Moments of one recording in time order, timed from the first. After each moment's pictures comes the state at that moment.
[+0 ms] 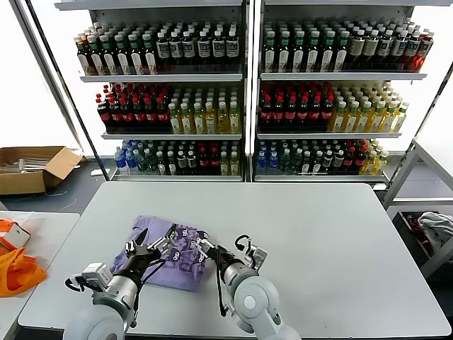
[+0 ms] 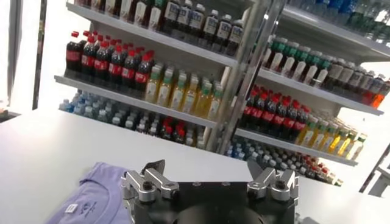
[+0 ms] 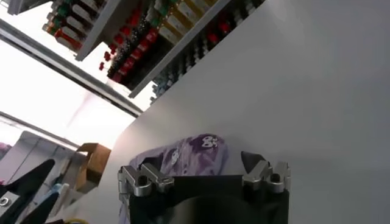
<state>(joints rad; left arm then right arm) 1.38 -1.17 -0.46 -2.19 -0.75 0.41 -0.26 -1.05 1.57 0.03 1.82 1.04 -0.47 0.54</state>
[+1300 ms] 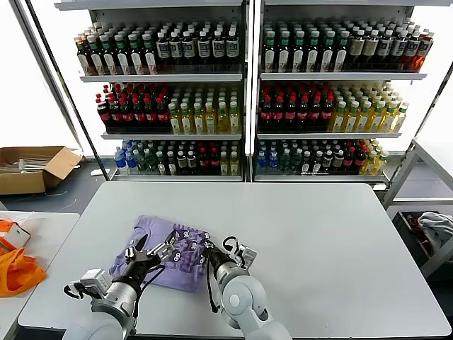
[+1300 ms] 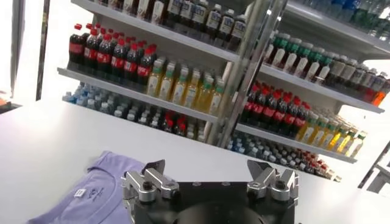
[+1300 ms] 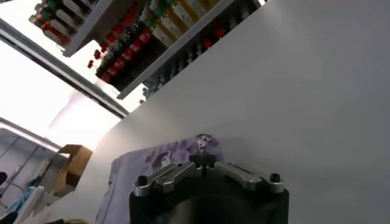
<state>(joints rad) 1.42 -1.19 -0.47 -2.21 -0.75 0.42 -0.26 -1.03 1.60 0.03 1.73 0.91 -0.43 0.51</state>
